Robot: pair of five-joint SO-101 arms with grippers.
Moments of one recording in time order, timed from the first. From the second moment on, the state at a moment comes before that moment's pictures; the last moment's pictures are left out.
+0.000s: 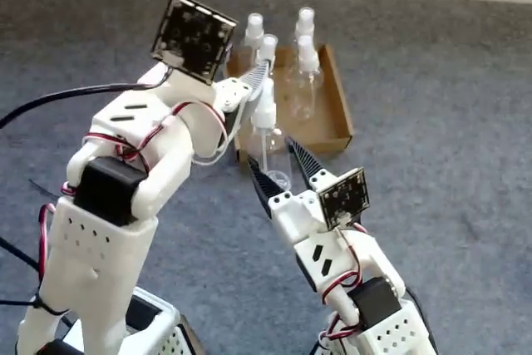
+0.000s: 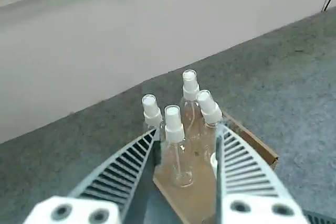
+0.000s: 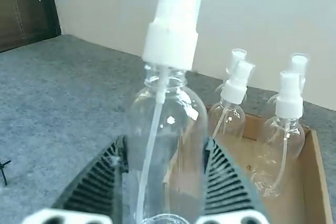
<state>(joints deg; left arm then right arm) 19.1 -38.5 8.6 58.3 -2.2 -33.1 -92.7 82.8 22.7 2.8</state>
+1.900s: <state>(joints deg) 4.5 -64.0 43.6 64.3 -5.9 -22.3 -55.5 50.8 22.6 -3.7</state>
